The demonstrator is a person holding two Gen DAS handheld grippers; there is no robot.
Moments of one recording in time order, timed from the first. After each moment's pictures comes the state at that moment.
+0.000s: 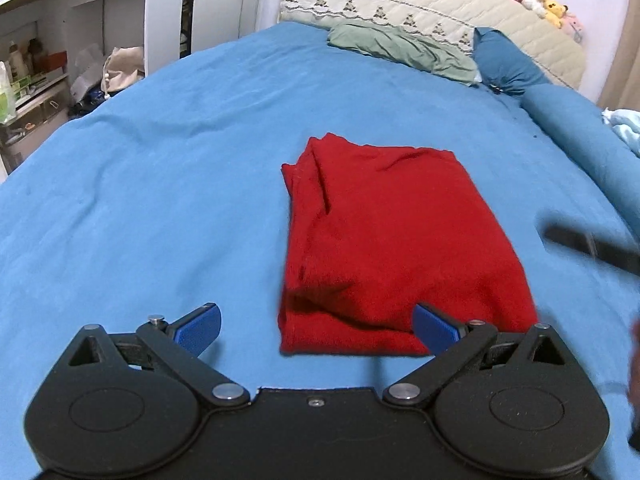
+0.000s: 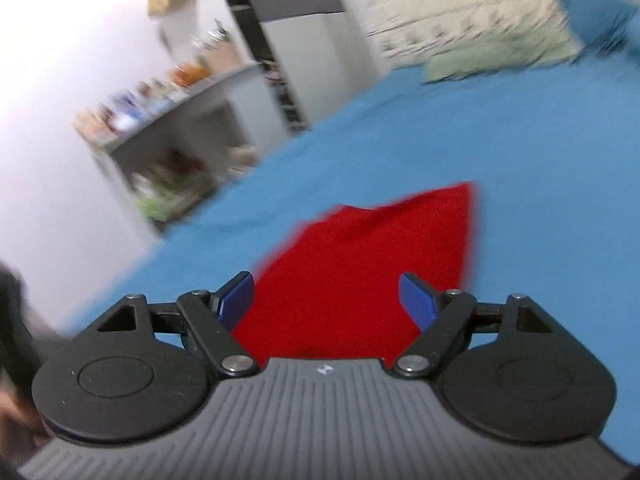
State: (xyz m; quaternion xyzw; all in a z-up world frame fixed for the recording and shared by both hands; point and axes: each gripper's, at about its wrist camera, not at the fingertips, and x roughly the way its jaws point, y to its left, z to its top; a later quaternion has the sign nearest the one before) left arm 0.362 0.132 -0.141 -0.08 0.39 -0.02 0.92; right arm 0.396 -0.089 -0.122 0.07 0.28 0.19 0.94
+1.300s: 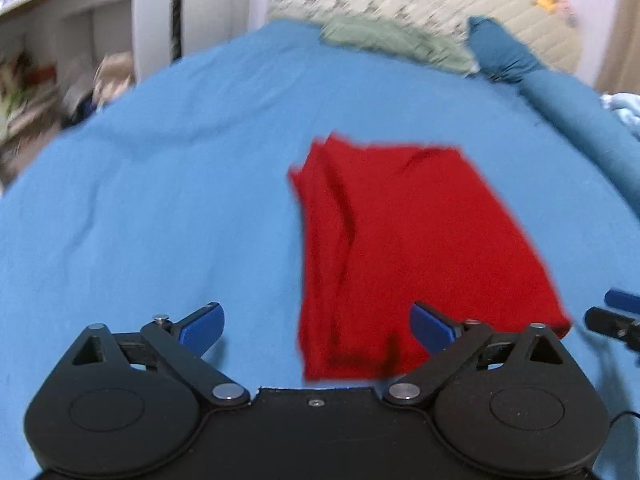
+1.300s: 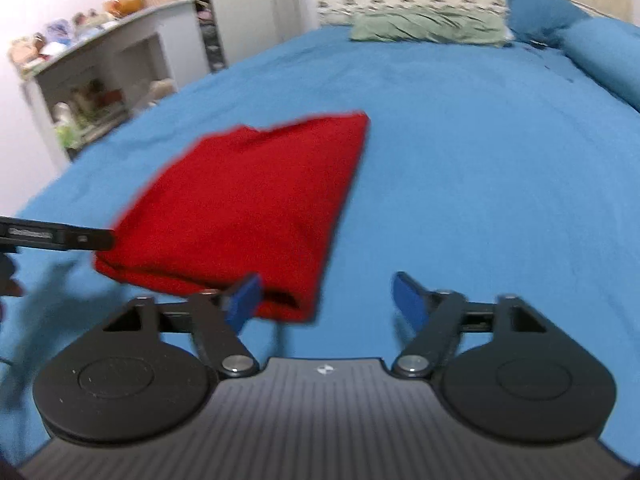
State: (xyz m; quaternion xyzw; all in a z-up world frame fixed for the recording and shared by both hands) left arm 0.374 0.140 -0.135 -0.05 0.38 -0.04 0.92; right arm 0.373 -0.112 -0.126 0.03 0.33 0.13 0.93
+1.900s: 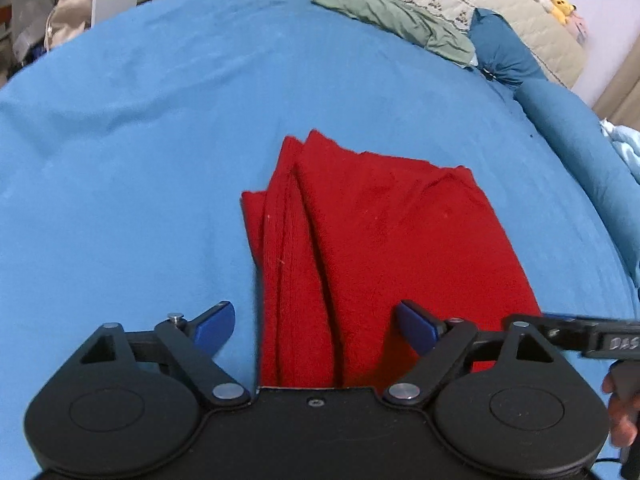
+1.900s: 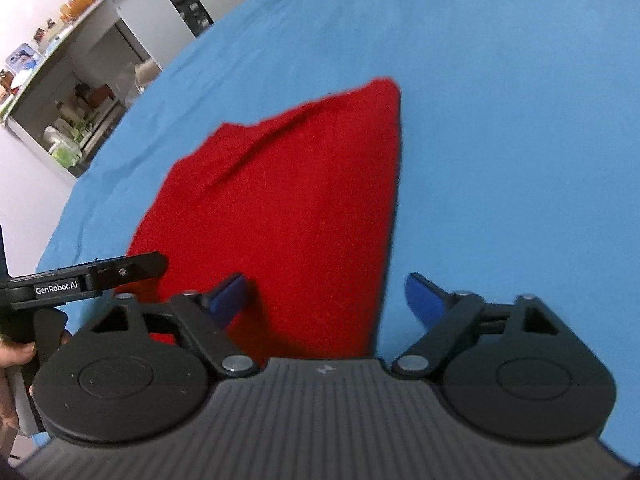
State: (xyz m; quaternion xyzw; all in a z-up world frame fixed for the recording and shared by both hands) left arm 0.484 0.133 -0.169 -0.14 0.45 -0.09 0.88; right arm 0.529 -0.093 -0.163 0.12 0.48 0.15 0.86
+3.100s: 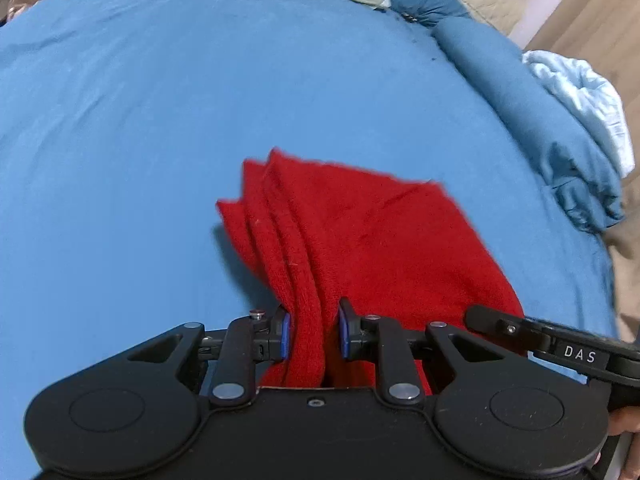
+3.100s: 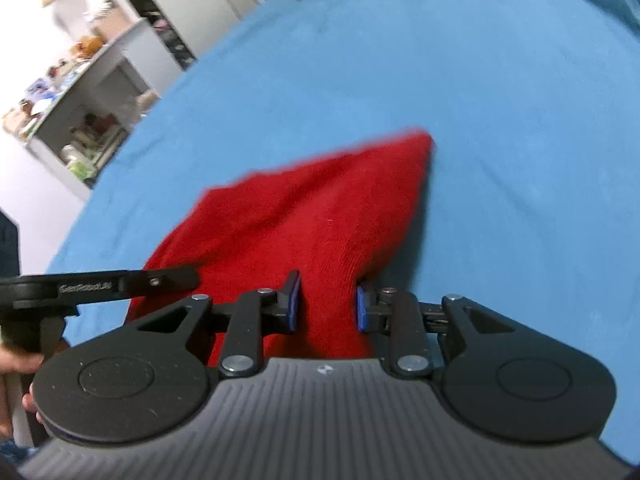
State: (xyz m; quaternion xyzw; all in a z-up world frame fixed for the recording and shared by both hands) left arm 0.283 -0.032 -0.134 -0.14 0.48 -0.15 0.85; right arm 0.261 -0.243 -0.132 0.17 0.43 0.09 0.88
